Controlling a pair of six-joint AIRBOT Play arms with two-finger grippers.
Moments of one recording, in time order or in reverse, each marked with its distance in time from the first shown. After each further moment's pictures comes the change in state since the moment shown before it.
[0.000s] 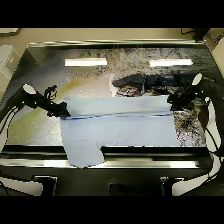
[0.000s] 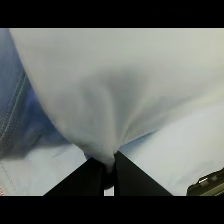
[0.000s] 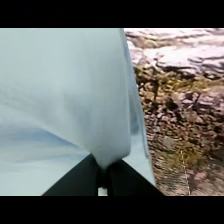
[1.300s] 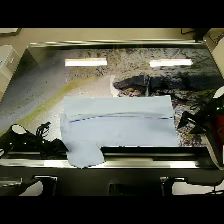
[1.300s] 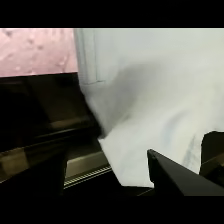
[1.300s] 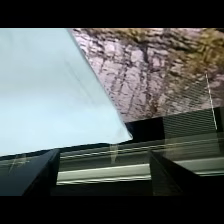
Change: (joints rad) left arm 0.169 0.502 -0.803 -0.022 0.008 0.120; right arm -0.204 0.214 -0.274 0.024 0.241 -0.067
